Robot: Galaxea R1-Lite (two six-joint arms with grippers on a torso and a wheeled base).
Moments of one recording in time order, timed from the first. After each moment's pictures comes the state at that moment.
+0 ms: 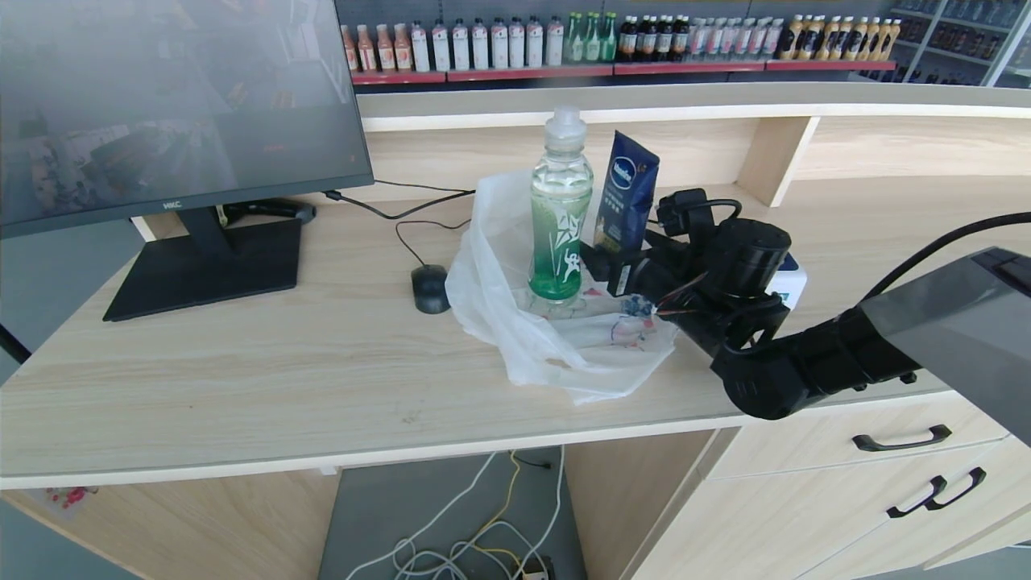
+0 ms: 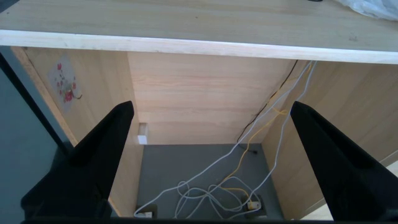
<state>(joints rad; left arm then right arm) 0.00 0.00 0.00 0.00 0.00 -0.02 0.41 2.17 -1.23 -1.12 -0.02 -0.03</state>
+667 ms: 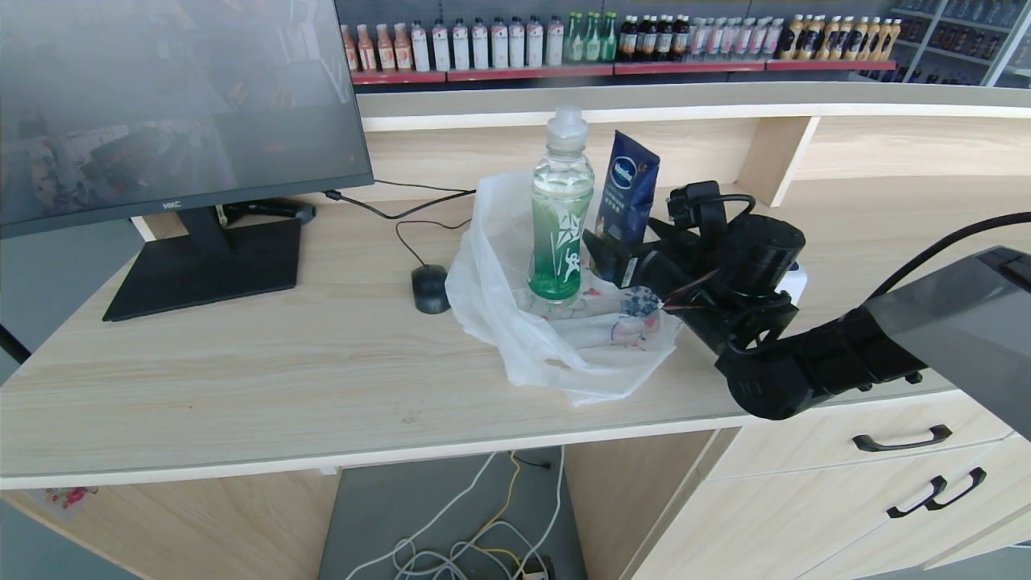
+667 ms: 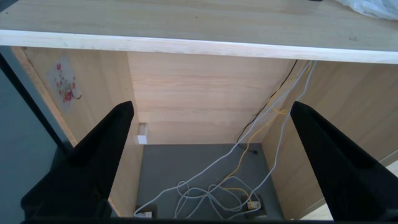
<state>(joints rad) 0.00 0.00 0.00 0.00 0.00 -0.02 0.41 2.16 -1.21 -1.19 -0.02 -0.03</state>
